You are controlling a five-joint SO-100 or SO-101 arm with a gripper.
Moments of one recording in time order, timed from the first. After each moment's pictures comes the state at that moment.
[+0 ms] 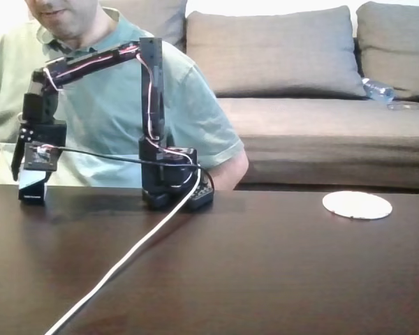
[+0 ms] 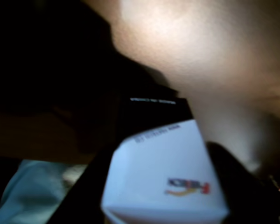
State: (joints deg) arm 91.1 87.5 108.2 58.9 -26.1
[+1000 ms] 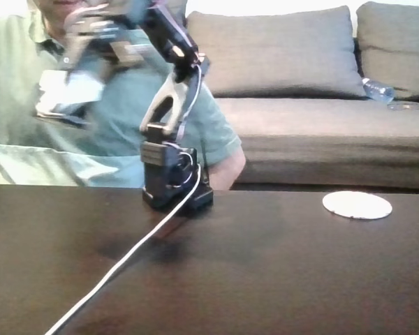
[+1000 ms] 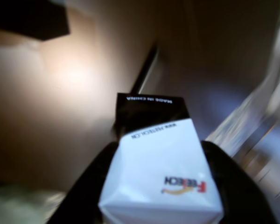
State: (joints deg) arm 25.0 130.8 86.2 99.6 -3.3
